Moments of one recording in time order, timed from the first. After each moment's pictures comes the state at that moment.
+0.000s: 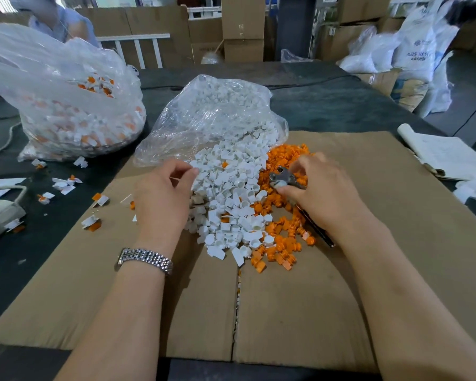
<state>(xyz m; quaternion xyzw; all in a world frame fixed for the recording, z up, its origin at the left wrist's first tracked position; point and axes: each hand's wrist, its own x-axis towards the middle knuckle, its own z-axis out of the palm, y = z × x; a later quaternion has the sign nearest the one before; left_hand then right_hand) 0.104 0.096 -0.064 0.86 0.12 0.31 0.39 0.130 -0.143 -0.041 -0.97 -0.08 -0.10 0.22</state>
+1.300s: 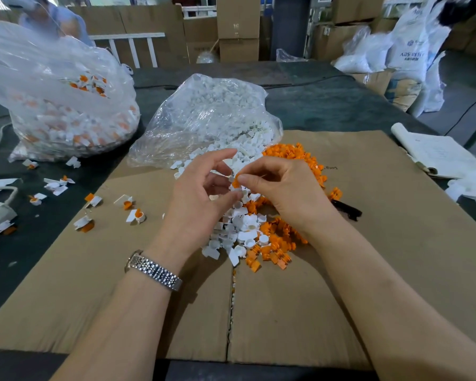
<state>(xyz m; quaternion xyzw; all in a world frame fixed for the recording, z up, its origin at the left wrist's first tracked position) 0.088 0.059 -0.056 0.81 -0.10 0.17 0.56 0.117 -0.113 -0.042 -0.78 -0.19 -0.02 0.60</state>
